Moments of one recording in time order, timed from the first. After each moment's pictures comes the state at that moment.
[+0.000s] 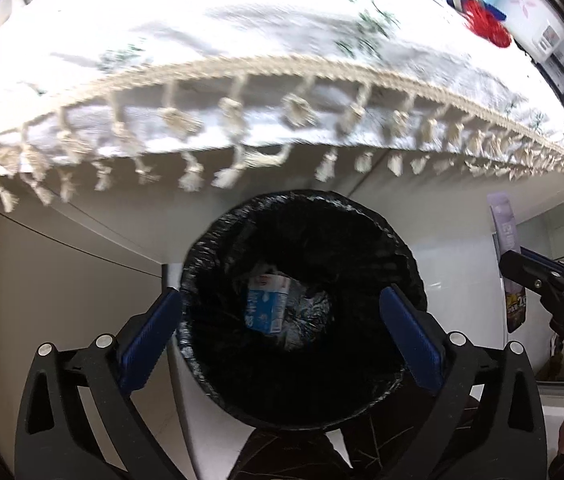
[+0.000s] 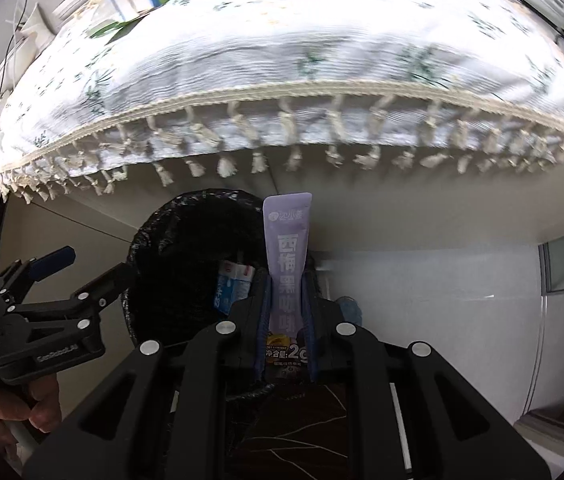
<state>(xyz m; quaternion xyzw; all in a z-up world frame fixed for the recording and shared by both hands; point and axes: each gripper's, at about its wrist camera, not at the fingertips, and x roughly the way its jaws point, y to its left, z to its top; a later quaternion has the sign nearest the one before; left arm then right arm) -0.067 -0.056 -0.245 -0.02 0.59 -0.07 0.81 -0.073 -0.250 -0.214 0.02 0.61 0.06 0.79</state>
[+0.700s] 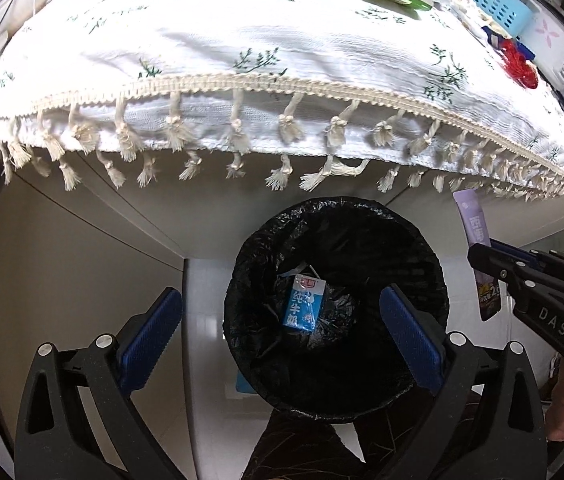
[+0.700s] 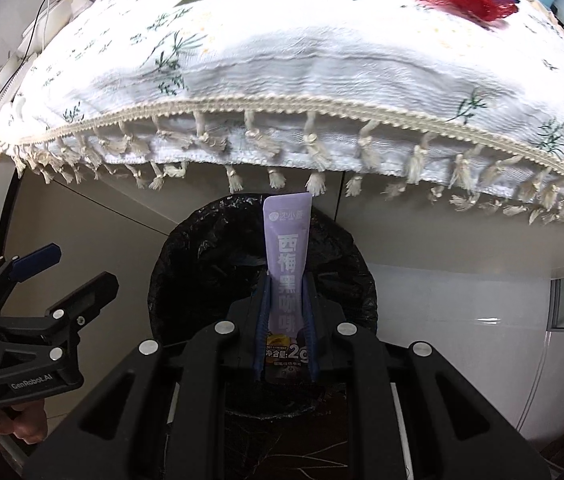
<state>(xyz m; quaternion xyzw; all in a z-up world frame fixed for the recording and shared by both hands) -0.072 -0.001 -0.227 -0.04 0.59 -0.03 0.81 -0.053 -0.177 -0.234 -0.01 0.61 0.11 0.79</state>
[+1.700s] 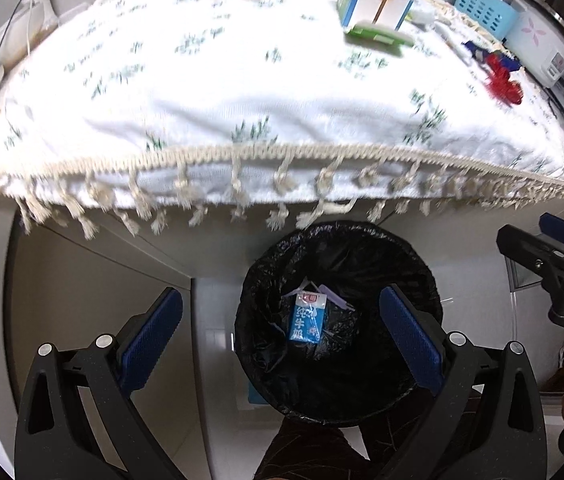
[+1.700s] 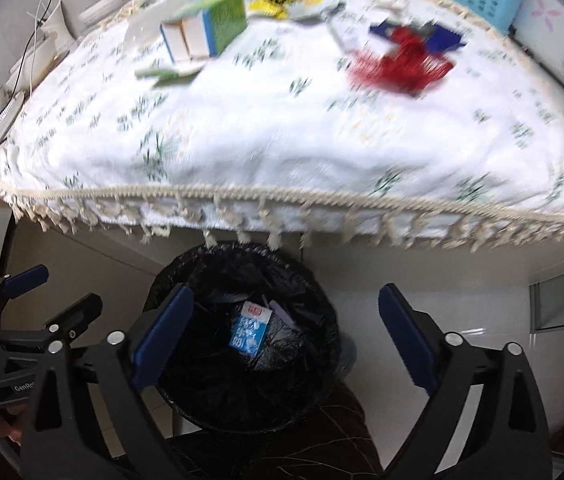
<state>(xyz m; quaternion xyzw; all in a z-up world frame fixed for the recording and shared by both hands) -0.063 -0.009 -0.189 -0.01 0.57 -0.04 0.82 -0.045 -0.217 -0.166 -0.01 0.55 0.05 0.83</state>
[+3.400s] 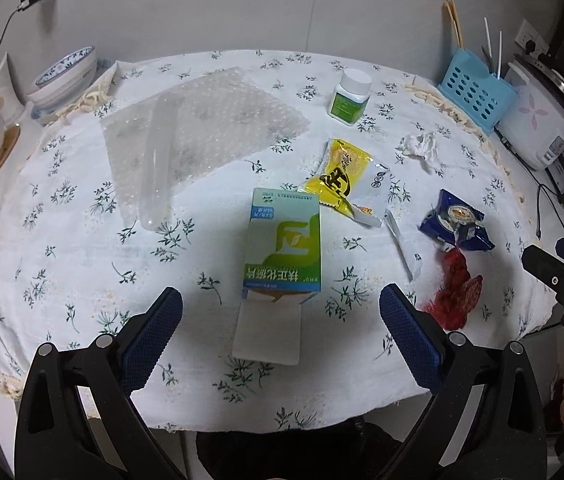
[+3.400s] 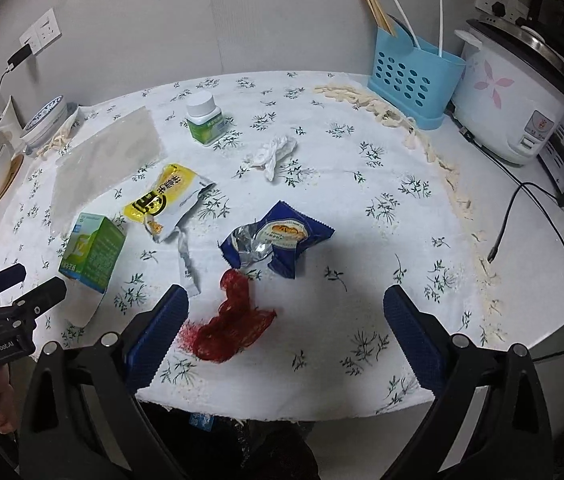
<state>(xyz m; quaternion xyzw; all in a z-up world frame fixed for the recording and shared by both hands) 0.113 -0.094 -0.084 -0.02 0.52 -0.05 0.86 0.104 -0.331 -0.068 0.01 0.50 0.00 0.87</state>
